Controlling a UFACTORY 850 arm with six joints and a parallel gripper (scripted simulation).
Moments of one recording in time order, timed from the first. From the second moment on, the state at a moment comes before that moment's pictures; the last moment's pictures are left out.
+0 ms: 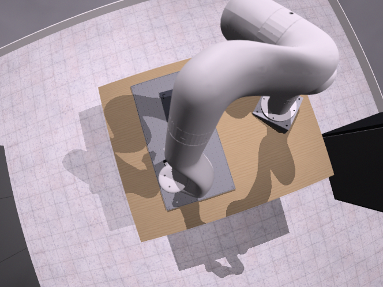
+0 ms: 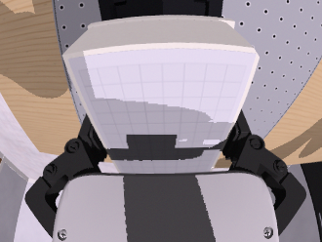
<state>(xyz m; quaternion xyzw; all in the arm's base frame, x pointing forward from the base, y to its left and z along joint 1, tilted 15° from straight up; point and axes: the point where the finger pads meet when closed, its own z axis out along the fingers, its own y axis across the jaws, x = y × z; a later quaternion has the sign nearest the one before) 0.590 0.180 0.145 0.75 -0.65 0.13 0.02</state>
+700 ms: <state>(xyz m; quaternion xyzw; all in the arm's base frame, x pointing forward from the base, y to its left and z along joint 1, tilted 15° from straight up) 0.595 0.174 0.116 0.75 -0.65 0.13 0.02</state>
